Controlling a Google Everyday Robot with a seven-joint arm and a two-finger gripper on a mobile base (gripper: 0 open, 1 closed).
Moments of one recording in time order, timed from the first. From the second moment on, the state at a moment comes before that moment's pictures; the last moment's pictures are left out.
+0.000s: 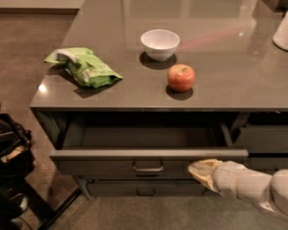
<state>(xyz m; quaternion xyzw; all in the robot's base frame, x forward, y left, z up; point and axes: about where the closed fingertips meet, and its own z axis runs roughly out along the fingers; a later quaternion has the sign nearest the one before) 0.445 -0.176 0.632 -0.41 0.76 0.15 0.47</state>
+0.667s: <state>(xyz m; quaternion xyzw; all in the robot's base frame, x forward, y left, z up) 0.484 -0.167 0.657 -0.43 0.75 0.11 0.50</state>
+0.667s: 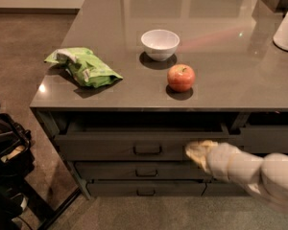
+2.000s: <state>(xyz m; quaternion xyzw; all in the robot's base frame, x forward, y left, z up) 0.536 -0.164 0.664 -0.44 0.72 0.05 0.53</state>
